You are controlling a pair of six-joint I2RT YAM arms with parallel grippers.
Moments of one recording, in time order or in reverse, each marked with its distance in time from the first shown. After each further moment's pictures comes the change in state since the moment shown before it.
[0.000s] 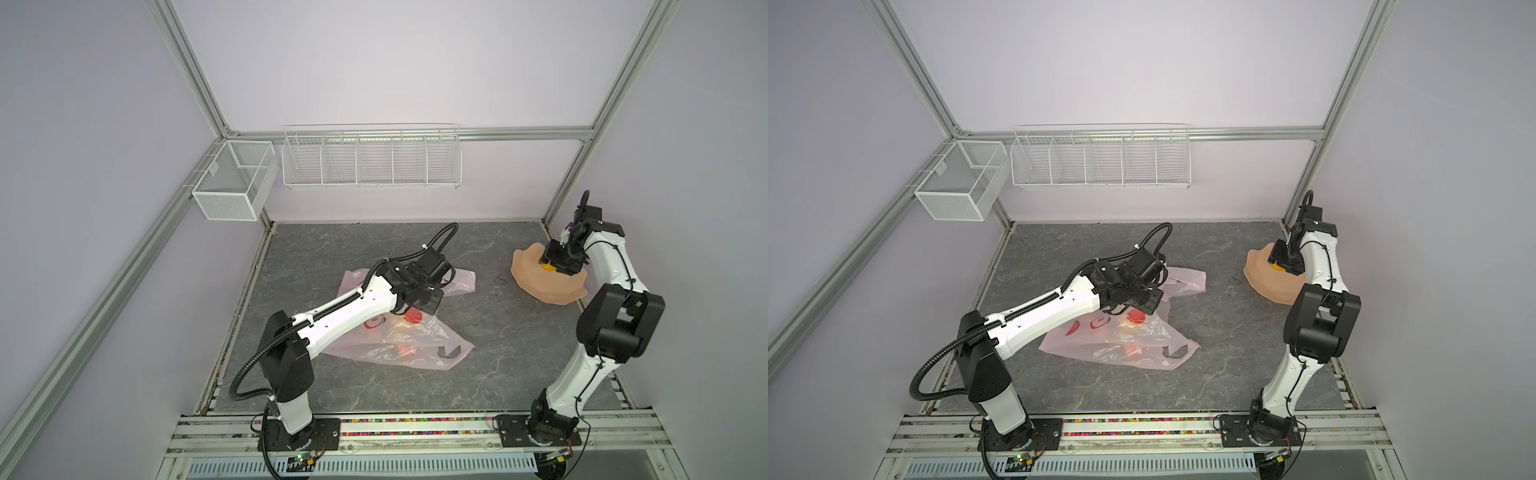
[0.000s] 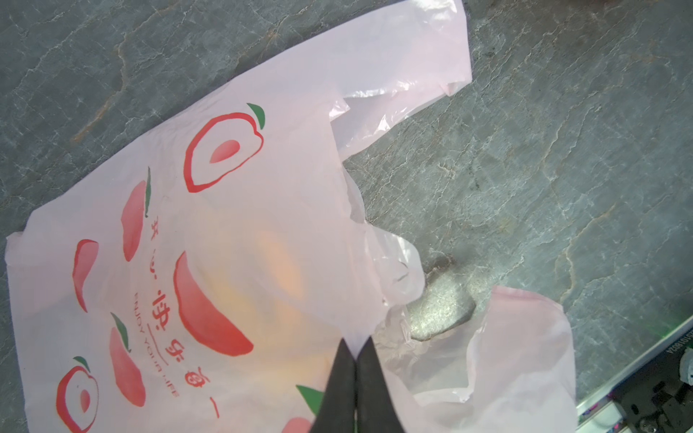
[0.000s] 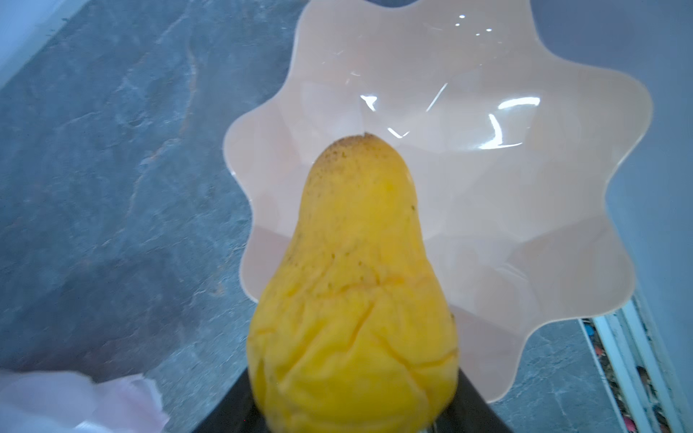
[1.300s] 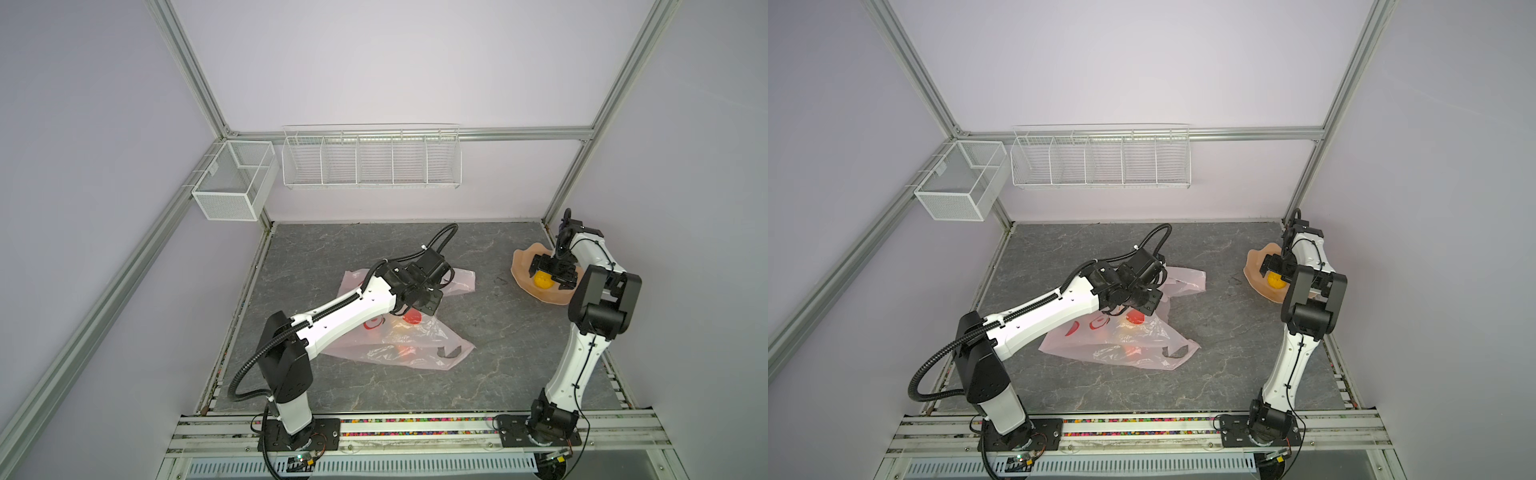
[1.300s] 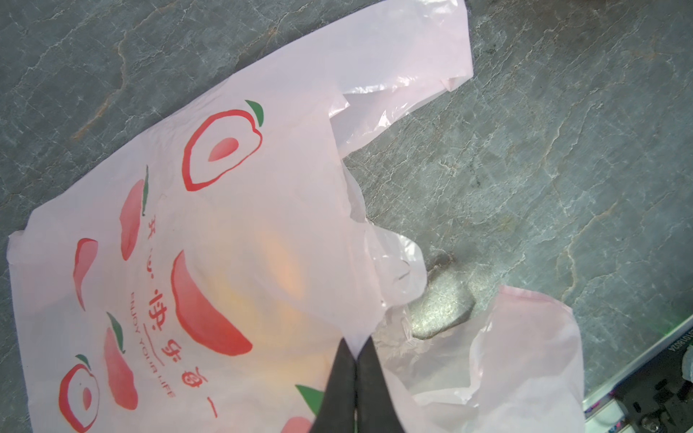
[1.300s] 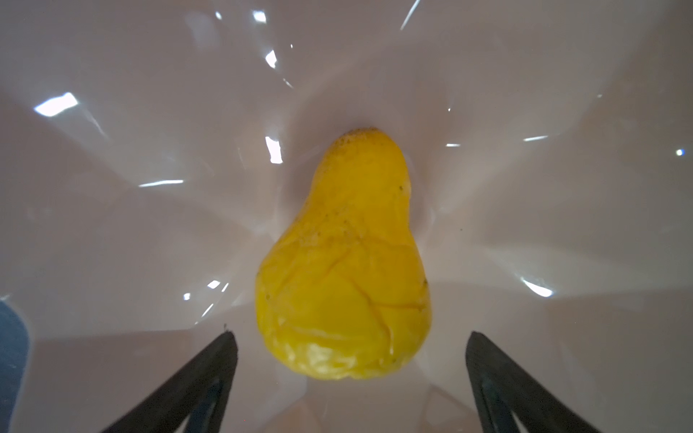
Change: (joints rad) left arm 0.000 -0.010 -0.020 0.004 0.000 -0.002; right arm -0.007 0.301 0.112 -0.056 0.179 0.002
